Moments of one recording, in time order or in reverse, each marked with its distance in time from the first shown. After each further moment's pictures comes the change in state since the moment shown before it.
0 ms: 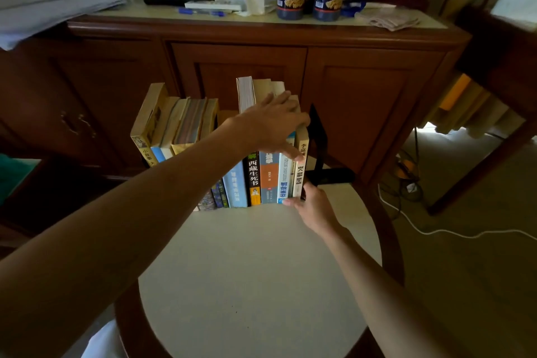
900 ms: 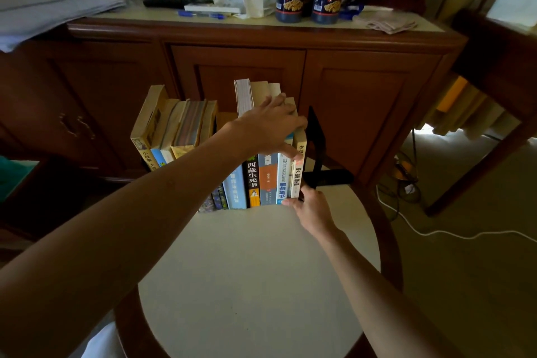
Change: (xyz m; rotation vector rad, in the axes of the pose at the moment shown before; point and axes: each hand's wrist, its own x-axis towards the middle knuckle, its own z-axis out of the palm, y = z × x) left_hand -0.002 0.001 0.001 -0.008 0.003 -0.021; right_hand 0.004 0.014 0.010 -0.072 0.064 -0.051
